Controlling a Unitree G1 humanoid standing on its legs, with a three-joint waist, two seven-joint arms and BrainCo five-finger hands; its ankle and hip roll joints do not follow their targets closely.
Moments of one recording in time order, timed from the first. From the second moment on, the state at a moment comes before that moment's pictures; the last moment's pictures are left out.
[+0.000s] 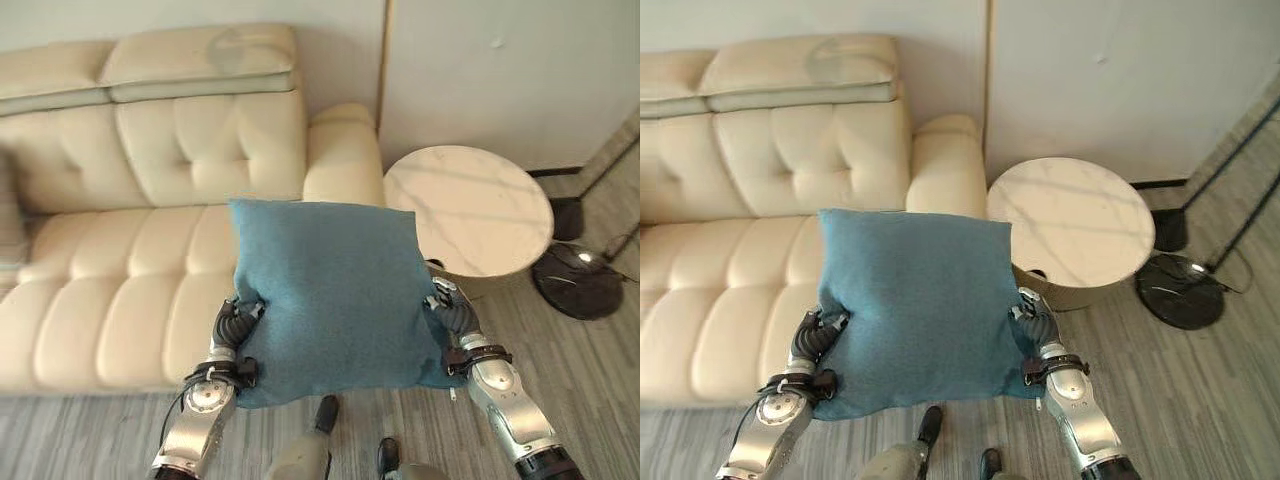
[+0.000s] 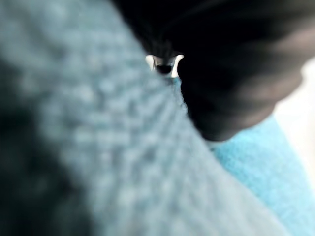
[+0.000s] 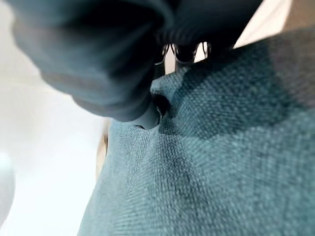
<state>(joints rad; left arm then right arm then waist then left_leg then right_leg) 0.10 0.32 -0.16 0.13 -0.26 -0.11 0.25 -0.05 -0.39 0.23 0.11 0.23 -0.04 -0.12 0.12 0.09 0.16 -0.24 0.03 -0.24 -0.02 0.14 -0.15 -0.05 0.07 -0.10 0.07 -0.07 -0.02</state>
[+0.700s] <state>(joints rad) 0.13 0.38 -0.15 0.13 -0.30 -0.11 0.21 0.04 -0.29 0.21 0.08 0.30 -0.05 -0.10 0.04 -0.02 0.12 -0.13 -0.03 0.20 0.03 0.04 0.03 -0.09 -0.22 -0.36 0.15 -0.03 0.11</state>
